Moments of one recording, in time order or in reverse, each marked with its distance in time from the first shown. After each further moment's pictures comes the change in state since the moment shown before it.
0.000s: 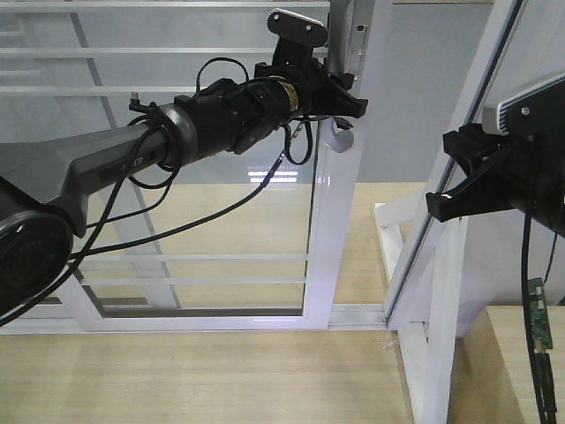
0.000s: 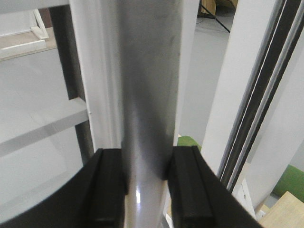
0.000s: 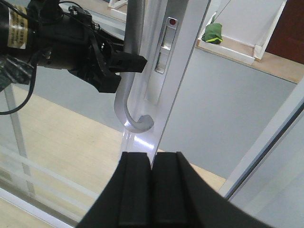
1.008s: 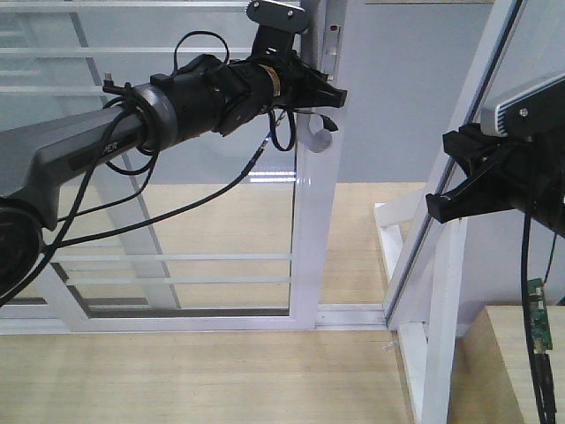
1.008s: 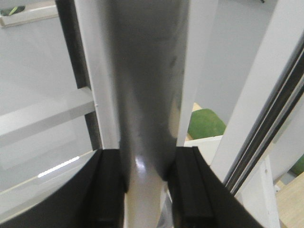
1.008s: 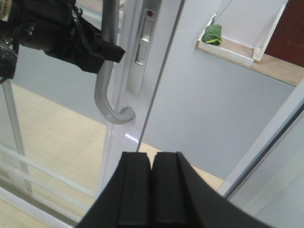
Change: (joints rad) left arm 0.036 -0.068 0.000 -0.026 0.230 0.000; right arm 0.000 0.000 0.000 0.000 0.000 -0.015
